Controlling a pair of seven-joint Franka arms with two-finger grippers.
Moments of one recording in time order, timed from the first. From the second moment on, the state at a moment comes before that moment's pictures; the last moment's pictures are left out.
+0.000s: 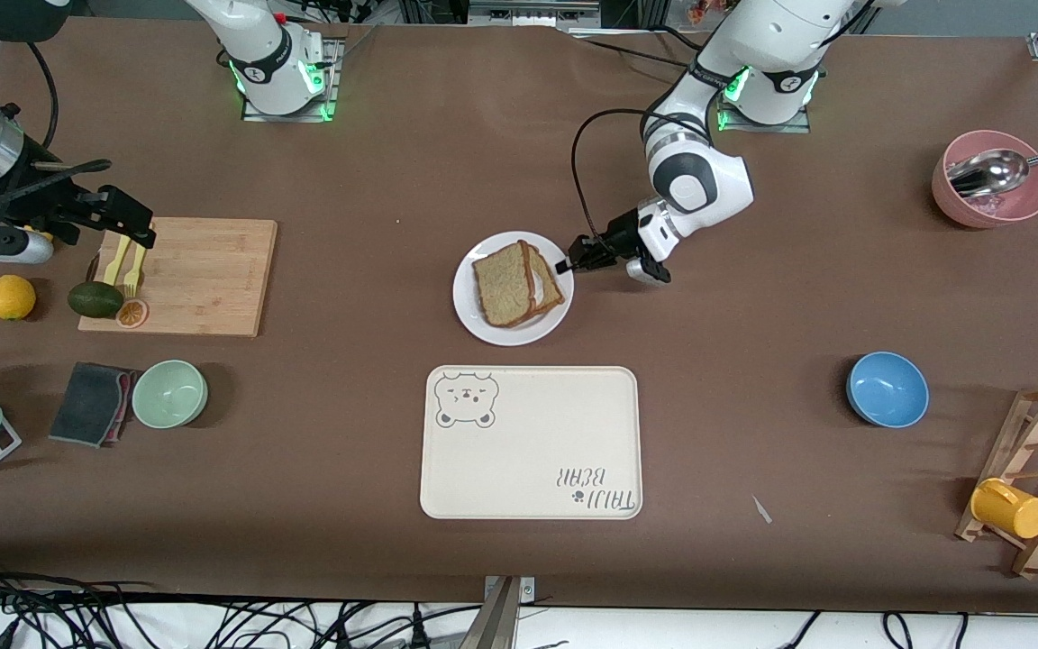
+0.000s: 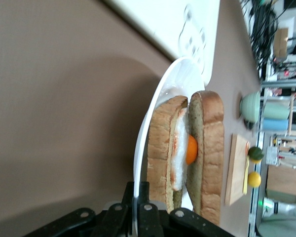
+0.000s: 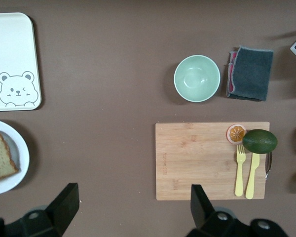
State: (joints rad) left arm -0.39 0.47 -0.25 -2.21 -2.15 2.58 1.17; right arm -0.09 0.03 0.18 -1.62 0.00 1.66 0.14
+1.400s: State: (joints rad) left arm -0.32 0.78 -0.21 -1.67 -2.15 2.79 1.03; right arm -0.09 0.02 0.15 -1.63 -0.06 1.74 0.16
